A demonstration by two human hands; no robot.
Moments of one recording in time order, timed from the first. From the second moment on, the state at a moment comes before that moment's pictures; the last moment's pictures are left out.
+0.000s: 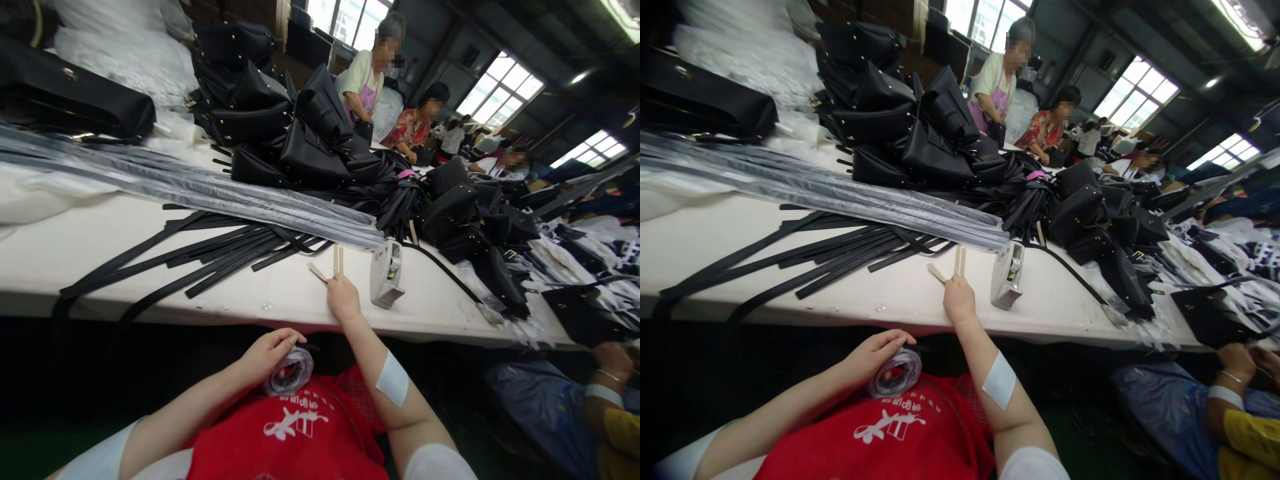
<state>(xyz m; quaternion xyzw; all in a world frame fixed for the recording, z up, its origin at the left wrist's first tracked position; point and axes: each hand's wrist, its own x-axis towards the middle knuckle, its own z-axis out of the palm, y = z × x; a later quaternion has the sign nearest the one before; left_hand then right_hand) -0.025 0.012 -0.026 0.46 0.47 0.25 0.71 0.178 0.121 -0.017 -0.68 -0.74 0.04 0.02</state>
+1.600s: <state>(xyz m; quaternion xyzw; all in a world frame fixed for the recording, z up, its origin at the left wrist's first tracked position) -0.013 0.015 -0.017 0.57 0.51 0.21 0.61 0.167 0.024 -0.040 -0.58 -0.47 0.62 0.23</state>
